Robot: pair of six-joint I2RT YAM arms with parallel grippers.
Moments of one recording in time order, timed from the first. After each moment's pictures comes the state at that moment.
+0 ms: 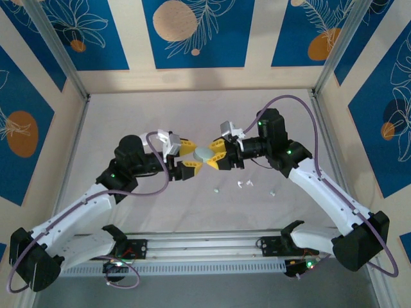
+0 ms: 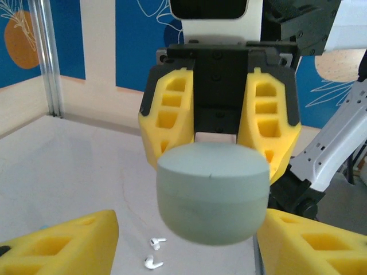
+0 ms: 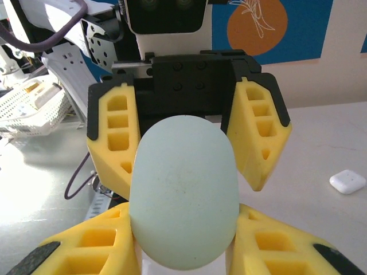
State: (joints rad) left arm -0.65 1.00 0.79 0.14 0.73 -0.09; right arm 0.53 1.16 1.08 -0.34 -1.07 -0.25
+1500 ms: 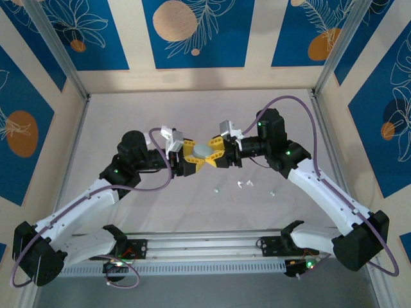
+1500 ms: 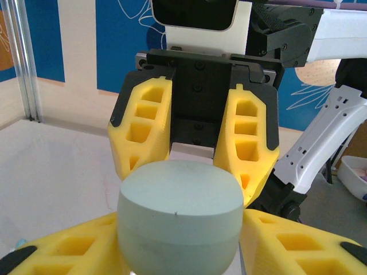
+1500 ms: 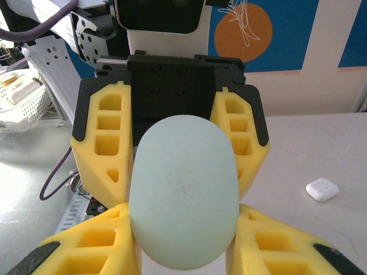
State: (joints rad) left arm -0.65 1.05 0.83 0.17 0.80 -0.11; right arm 0.54 1.16 1.07 -0.28 -1.02 -0.27
